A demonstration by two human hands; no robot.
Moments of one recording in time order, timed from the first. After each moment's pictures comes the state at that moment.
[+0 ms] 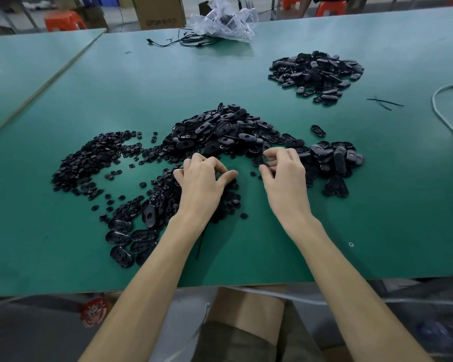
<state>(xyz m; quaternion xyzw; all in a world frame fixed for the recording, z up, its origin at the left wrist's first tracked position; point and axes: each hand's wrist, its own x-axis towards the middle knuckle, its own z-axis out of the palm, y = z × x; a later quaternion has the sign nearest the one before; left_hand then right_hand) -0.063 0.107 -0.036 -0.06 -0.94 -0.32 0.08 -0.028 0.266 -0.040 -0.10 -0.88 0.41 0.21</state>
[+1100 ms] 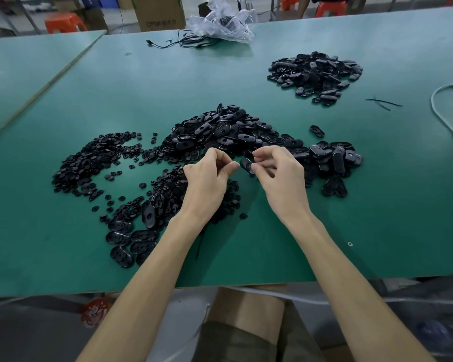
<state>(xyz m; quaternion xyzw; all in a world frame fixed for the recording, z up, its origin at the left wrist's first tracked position) -0.056 0.110 -0.031 -0.10 -0.87 -0.48 0.05 -0.026 0.268 -0.038 -0.03 -0.82 0.52 0.22</state>
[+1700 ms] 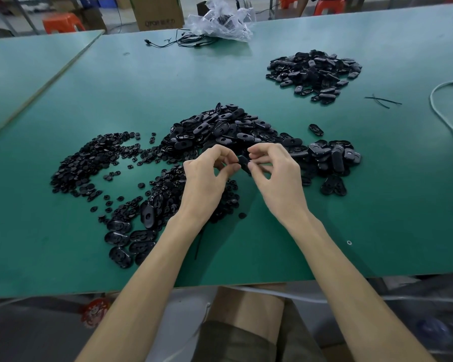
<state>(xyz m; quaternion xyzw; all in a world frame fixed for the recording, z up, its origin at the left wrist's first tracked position) -0.054 0.110 -0.027 -0.16 -0.85 -0.49 0.10 -0.024 0.265 -0.037 0.01 -0.83 0.50 0.24</state>
